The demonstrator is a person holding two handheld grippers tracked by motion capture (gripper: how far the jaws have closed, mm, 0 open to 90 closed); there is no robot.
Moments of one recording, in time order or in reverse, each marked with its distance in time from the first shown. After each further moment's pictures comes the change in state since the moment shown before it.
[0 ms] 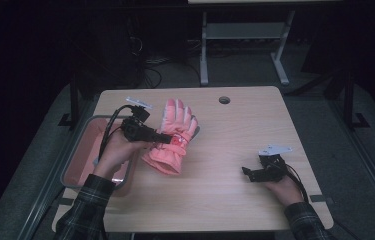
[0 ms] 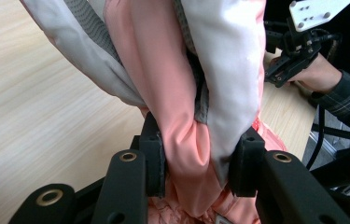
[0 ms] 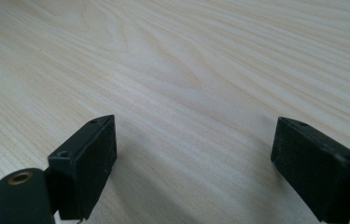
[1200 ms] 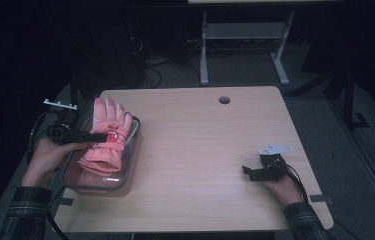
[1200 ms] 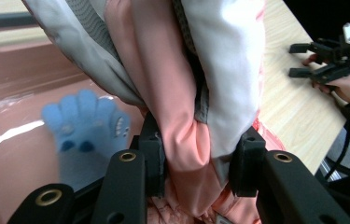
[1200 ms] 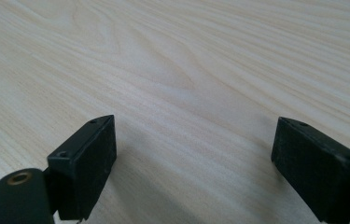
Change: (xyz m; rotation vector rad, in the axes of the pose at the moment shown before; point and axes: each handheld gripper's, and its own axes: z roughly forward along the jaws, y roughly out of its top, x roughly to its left) left arm 0.076 -0.079 -0.130 -0.079 0.140 -0.214; right arm -0.001 0.000 0.000 0.000 -0.018 0.018
